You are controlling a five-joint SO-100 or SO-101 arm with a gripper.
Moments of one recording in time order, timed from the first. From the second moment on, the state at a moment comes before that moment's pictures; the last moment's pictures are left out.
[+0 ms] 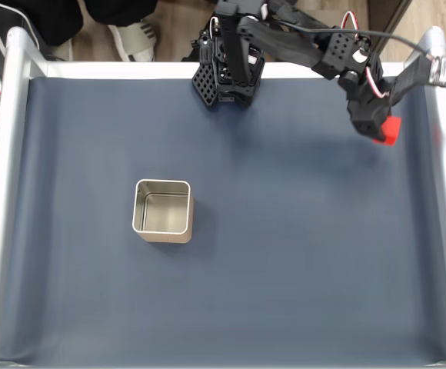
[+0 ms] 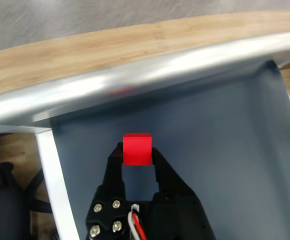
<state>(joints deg) -69.2 114.5 123.0 41.0 -95.4</state>
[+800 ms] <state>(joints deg) -16.6 137.5 119.5 63.8 -97.7</state>
